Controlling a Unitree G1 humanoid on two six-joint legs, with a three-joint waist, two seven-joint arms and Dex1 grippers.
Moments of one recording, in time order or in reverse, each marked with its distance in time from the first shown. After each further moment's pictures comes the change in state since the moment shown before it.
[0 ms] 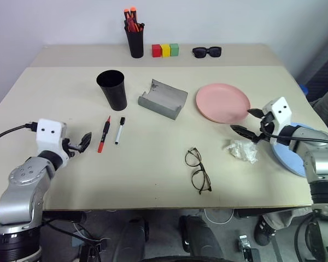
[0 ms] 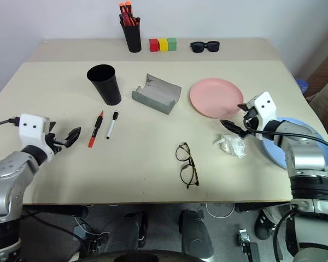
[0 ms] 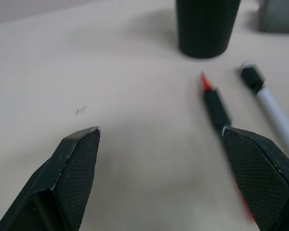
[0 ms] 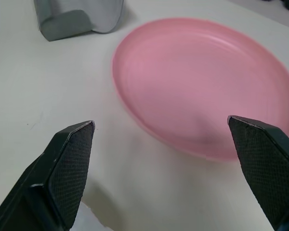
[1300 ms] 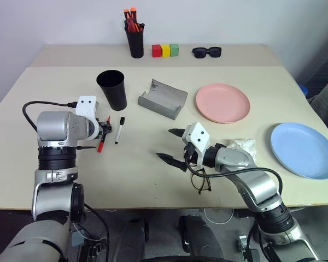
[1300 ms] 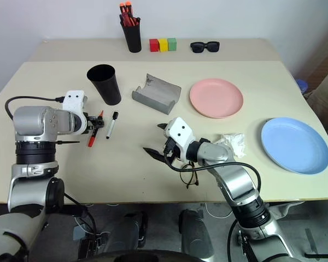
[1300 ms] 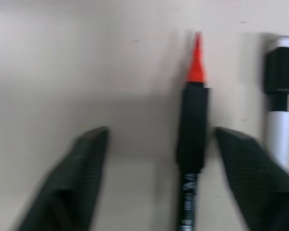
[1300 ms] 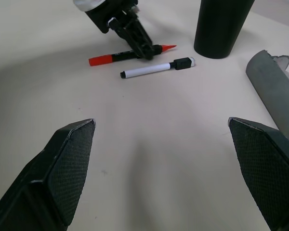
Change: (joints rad) left arm -0.719 -0.095 -0.149 0.537 0.077 0.792 0.208; right arm 0.119 0.338 0.390 -0.584 -0.036 0.219 -0.211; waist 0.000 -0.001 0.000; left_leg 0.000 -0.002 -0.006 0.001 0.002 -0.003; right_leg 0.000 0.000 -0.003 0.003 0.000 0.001
